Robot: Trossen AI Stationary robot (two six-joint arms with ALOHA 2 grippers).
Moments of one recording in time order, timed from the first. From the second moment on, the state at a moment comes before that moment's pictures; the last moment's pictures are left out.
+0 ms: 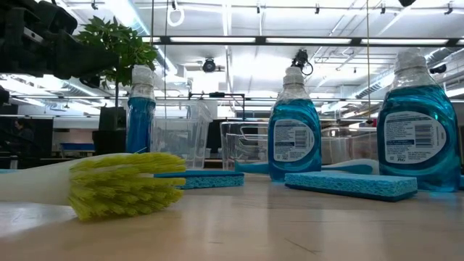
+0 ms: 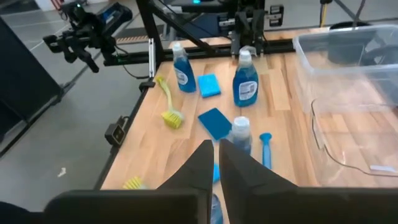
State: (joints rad) left arm 0.00 0.01 0.01 0.05 -0.06 0.01; right arm 0.06 0.57 1.06 -0.91 -0.18 0.11
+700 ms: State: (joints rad) left arm 0.00 0.01 0.01 0.05 -0.06 0.01; right arm 0.06 0.80 1.19 -1.03 -0.23 0.05
